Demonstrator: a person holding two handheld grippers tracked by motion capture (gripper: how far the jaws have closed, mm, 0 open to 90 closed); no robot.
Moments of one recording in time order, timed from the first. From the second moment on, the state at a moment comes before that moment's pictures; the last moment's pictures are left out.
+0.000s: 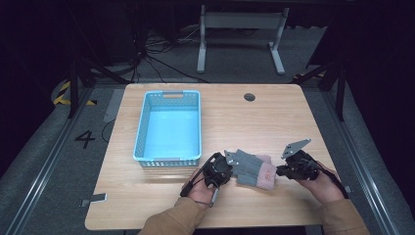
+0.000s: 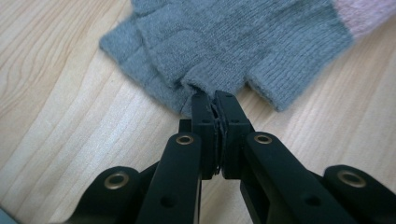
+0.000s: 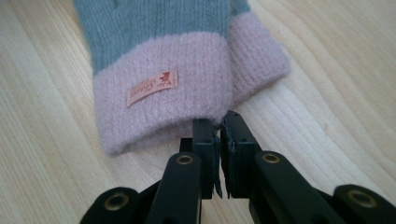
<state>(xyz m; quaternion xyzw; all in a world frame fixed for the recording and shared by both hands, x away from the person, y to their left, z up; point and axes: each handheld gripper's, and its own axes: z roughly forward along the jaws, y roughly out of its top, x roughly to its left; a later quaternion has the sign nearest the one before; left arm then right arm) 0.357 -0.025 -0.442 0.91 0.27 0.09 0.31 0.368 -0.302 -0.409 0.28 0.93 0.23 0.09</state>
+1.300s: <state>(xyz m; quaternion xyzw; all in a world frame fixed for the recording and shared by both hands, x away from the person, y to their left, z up) 0.347 -0.021 -0.439 0.91 0.27 0.07 0.32 0.410 -0.295 -0.414 0.33 0.90 0.24 0.11</state>
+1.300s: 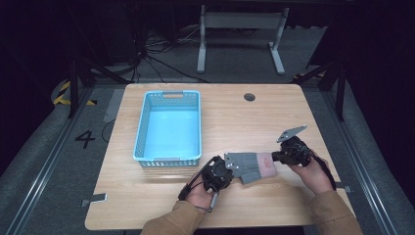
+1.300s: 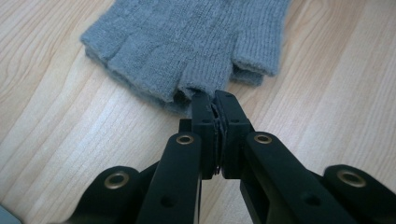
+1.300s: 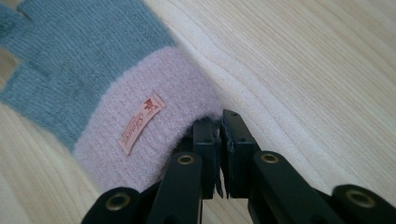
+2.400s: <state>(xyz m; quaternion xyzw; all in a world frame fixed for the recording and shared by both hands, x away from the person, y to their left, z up) 0.347 -0.016 -0.413 0.89 0.27 0.06 0.35 0.400 -0.331 -0.407 0.39 0.87 0.27 0.13</state>
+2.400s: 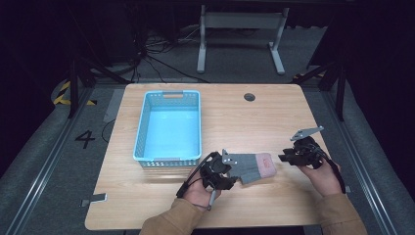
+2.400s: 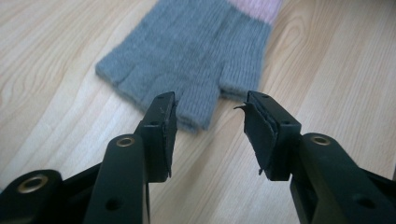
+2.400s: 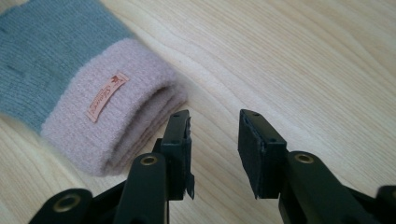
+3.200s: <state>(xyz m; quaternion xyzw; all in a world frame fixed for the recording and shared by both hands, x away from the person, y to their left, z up) 0.384 -0.059 -0.413 0.89 0.28 0.06 0.35 0.383 -0.369 -0.415 0.45 0.81 0.34 0.15</state>
